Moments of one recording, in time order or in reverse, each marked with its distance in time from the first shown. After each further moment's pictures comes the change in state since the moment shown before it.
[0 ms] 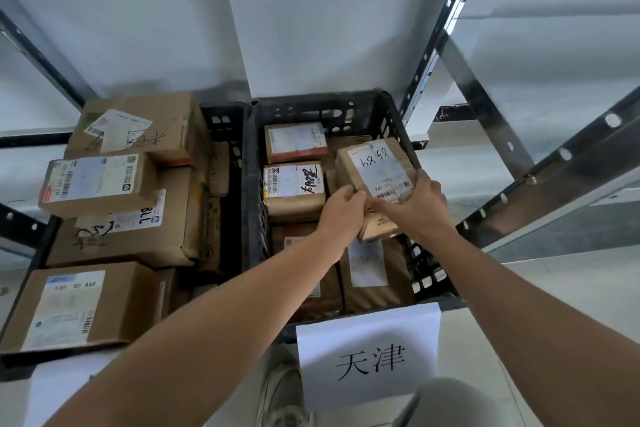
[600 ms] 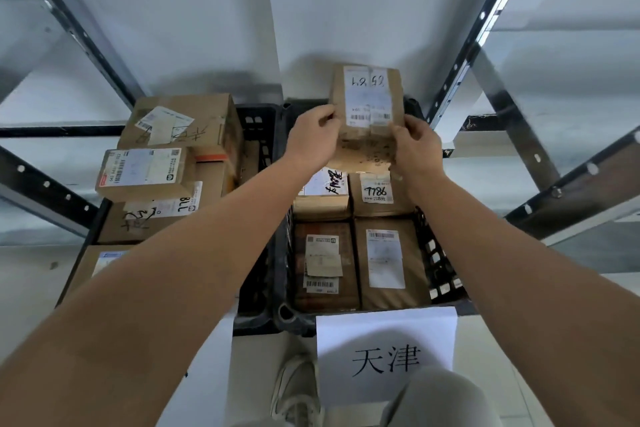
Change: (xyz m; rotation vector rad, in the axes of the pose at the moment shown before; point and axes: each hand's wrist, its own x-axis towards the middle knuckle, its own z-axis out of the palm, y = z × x) left_hand 0.011 0.092 -0.084 0.380 0.235 0.409; right_hand 0.017 -0.100 -0.018 0.784 0.067 -0.094
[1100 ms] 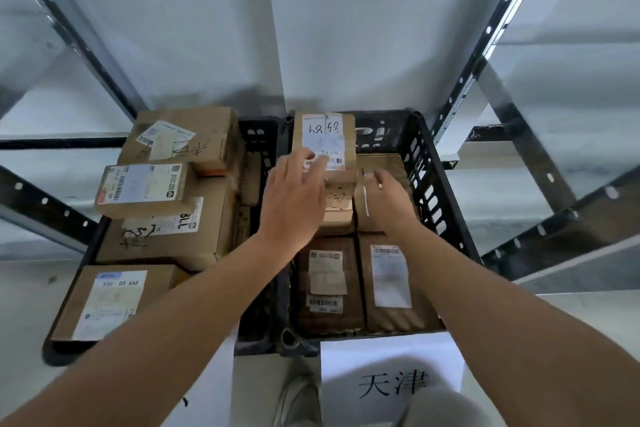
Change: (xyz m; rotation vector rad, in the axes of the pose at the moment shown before) left_hand -0.034 -0.074 -0.003 0.871 0.285 0.548; right_hand -0.013 0.035 0.031 -0.465 -0.215 0.068
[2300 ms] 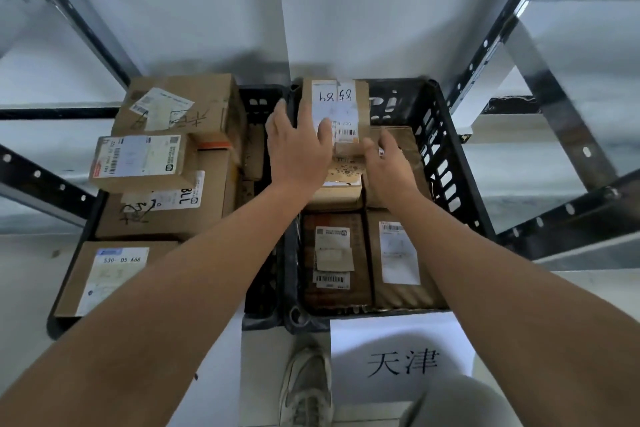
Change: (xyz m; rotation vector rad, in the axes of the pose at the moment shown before) left_hand 0.038 -0.011 0.019 -0.246 -0.184 -0.427; right_hand 0.010 -0.006 0.021 0.101 0.015 -0.098
